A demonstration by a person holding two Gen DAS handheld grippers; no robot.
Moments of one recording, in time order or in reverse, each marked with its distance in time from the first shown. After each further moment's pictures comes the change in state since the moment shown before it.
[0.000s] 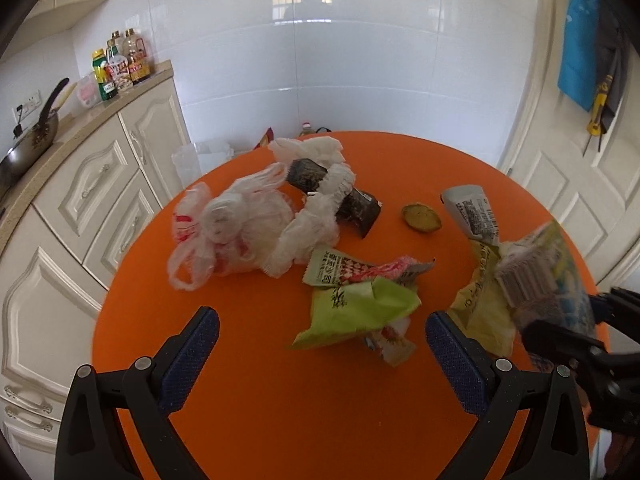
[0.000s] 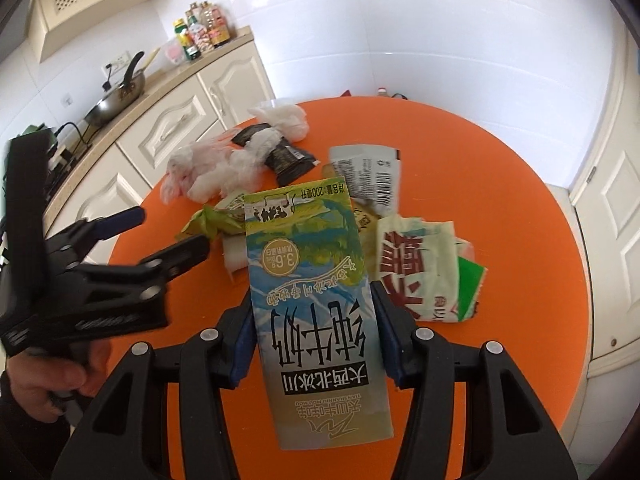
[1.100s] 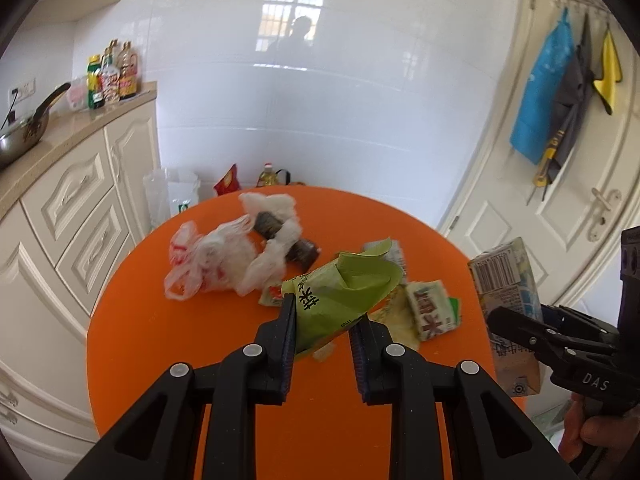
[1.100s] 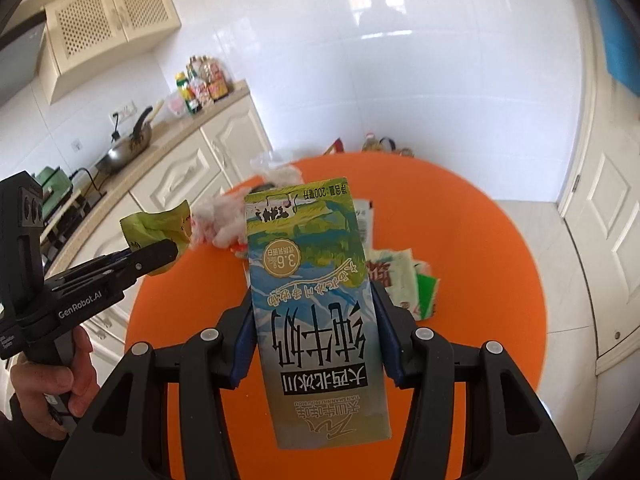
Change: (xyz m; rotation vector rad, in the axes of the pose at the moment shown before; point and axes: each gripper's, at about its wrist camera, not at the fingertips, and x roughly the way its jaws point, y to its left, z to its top) left arm -0.088 0.021 -0.039 -0.061 -0.174 -0.197; right arm -0.086 -0.005 -0.014 0.057 -0.194 0.003
